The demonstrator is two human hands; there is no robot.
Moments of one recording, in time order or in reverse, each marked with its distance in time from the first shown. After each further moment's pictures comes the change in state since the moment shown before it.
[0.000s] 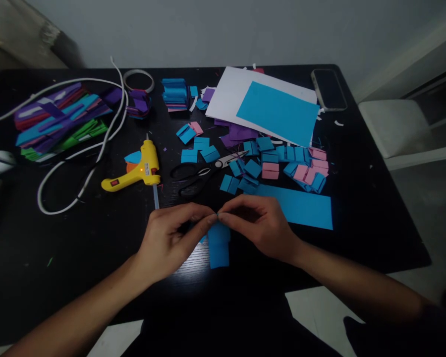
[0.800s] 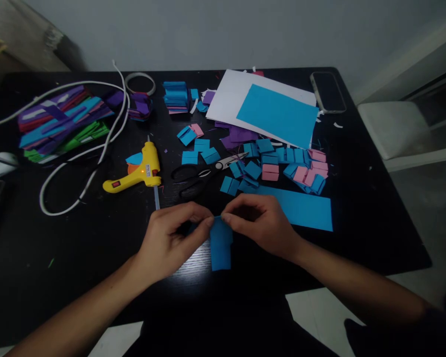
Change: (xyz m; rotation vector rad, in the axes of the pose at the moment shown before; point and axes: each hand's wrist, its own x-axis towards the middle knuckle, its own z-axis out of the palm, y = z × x) left_hand 0.000 -0.004 -0.002 0.029 -0.030 0.023; right_hand 0.003 0.001 -0.007 -0.029 -0.039 0.032
